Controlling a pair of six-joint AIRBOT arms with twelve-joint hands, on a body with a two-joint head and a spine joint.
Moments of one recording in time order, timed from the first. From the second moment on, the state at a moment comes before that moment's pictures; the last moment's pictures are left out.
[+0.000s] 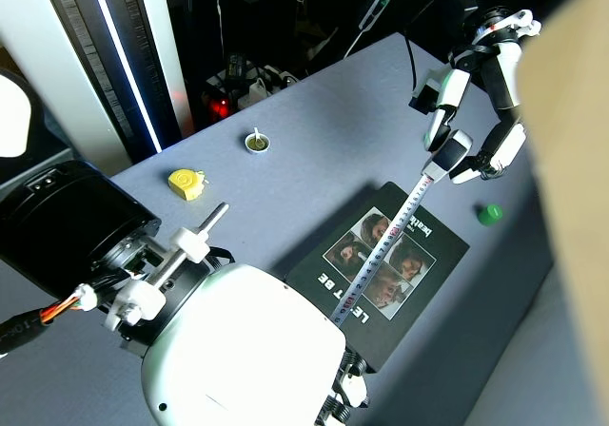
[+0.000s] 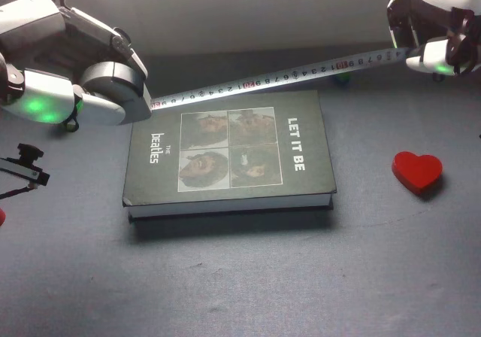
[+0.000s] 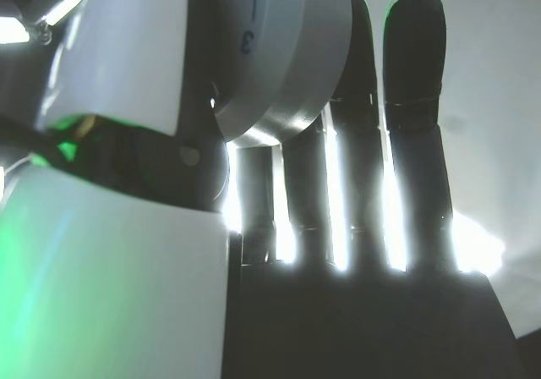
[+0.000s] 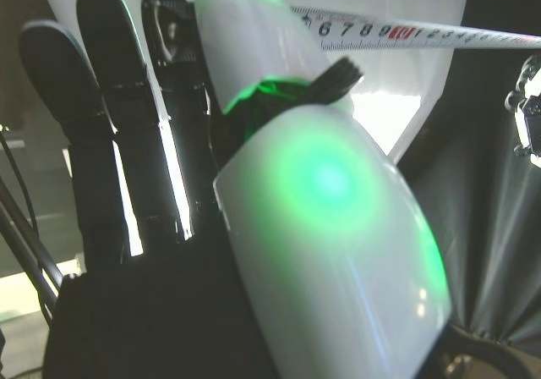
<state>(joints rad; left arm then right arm) 0.61 -0.82 1.18 0.20 -0.41 -0.01 -0.14 -1.02 1.01 -1.62 -0.55 0.62</state>
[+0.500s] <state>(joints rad) 0.61 -0.82 1.19 0.20 -0.40 -0.01 -0.14 -1.02 1.00 -1.62 -0.56 0.62</state>
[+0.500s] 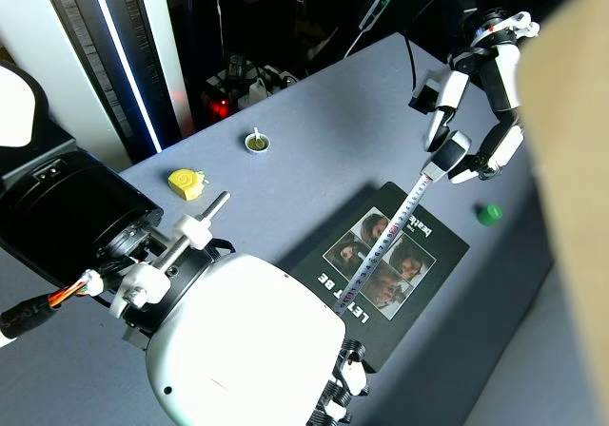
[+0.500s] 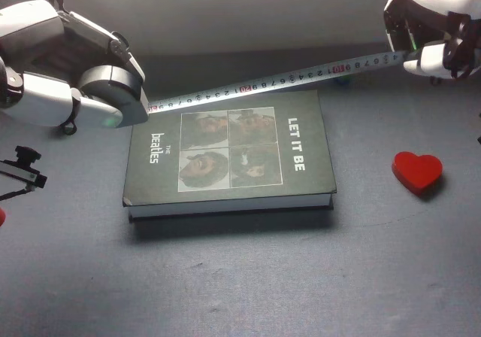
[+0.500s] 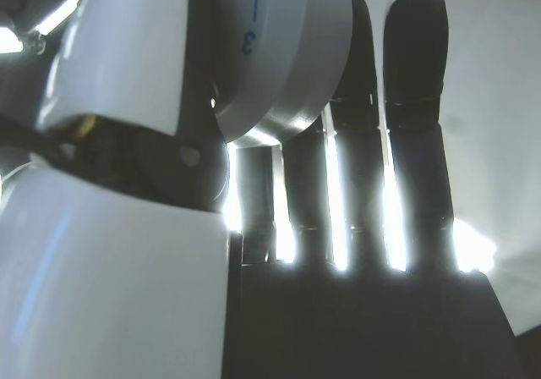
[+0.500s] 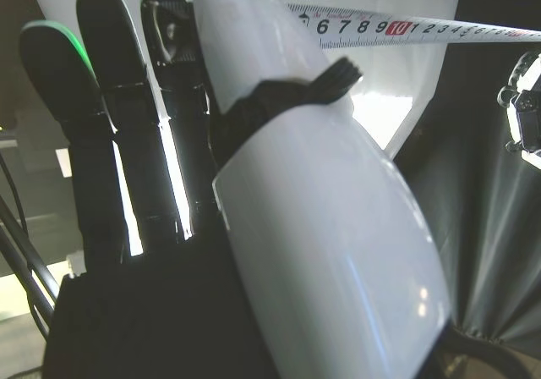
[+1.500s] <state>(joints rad) 0.65 -0.88 1.33 0.29 -0.37 -0.10 -0.16 -0.95 0.85 -1.63 -0.63 0.58</state>
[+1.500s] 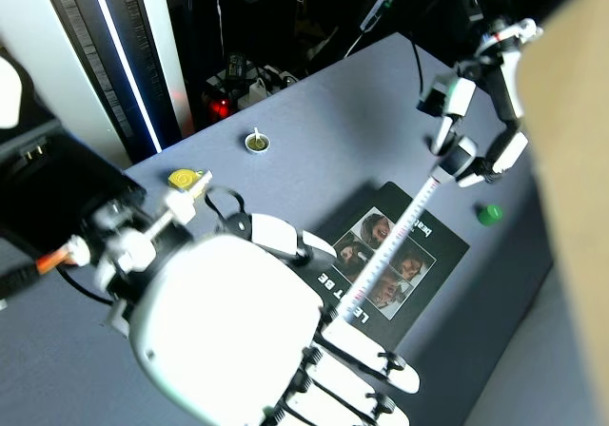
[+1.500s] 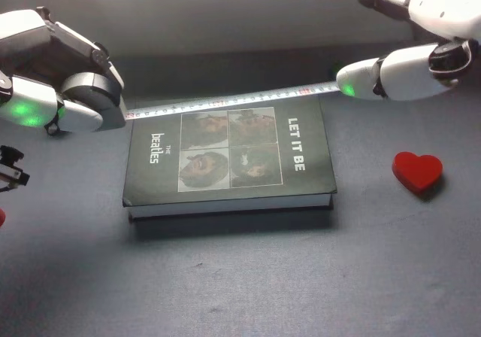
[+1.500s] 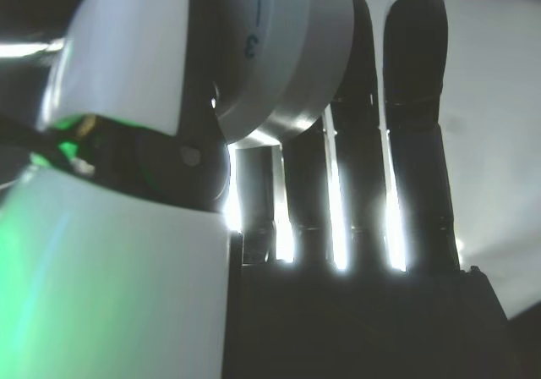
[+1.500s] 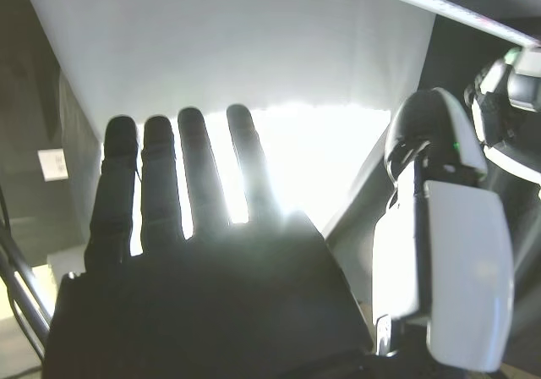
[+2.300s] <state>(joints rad) 0.85 -1.01 1.62 0.46 -0.64 -0.33 -0.16 -0.94 0.74 -1.62 -0.71 0.54</state>
